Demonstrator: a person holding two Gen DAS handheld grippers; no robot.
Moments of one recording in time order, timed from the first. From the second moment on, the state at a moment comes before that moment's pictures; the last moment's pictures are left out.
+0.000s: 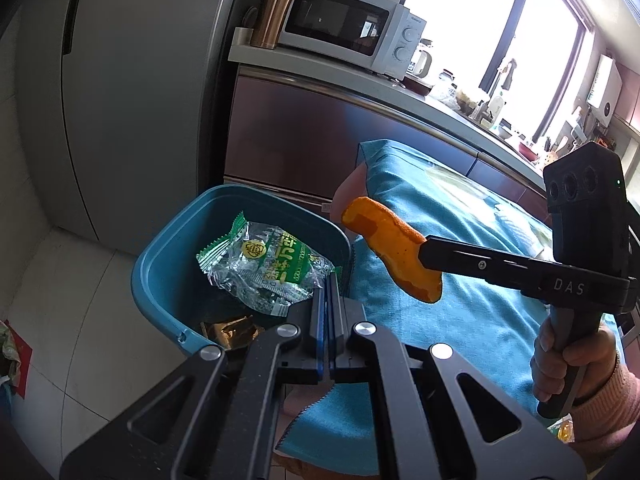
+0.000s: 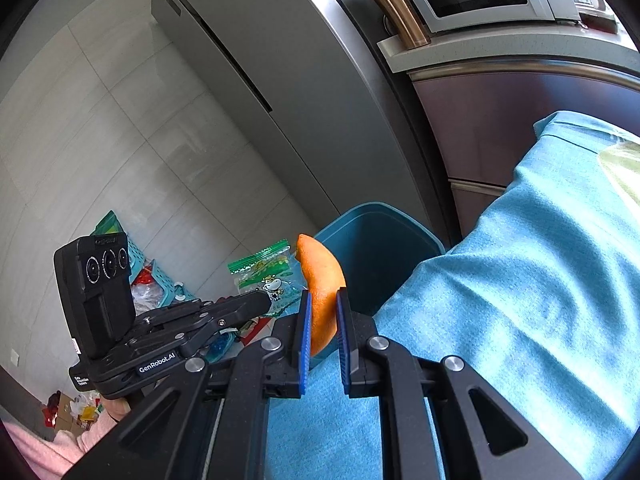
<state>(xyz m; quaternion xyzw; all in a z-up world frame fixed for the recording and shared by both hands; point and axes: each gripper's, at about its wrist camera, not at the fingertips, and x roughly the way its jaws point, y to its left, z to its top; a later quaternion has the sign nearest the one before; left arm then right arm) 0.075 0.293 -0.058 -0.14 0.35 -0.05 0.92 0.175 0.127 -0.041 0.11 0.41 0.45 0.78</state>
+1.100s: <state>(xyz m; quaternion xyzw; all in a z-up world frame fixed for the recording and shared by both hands) 0.111 0.305 -0.094 -0.15 0.37 -0.01 0.91 0.194 0.161 -0.053 0.10 0.44 0.42 0.79</state>
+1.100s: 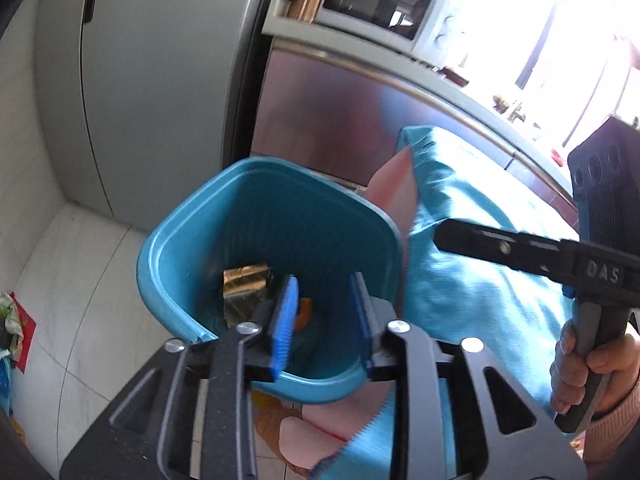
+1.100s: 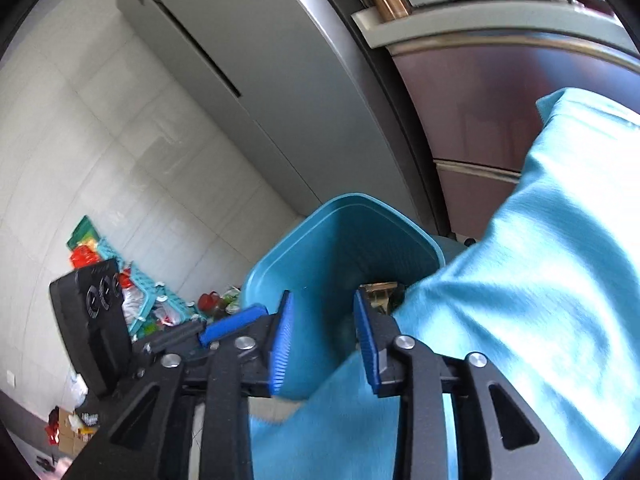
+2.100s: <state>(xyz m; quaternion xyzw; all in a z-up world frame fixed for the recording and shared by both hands) 0.077 0.081 -0.056 -0.07 0.36 -0.25 0.89 0.024 -0.284 -0.019 0.21 0.31 0.02 0.93</state>
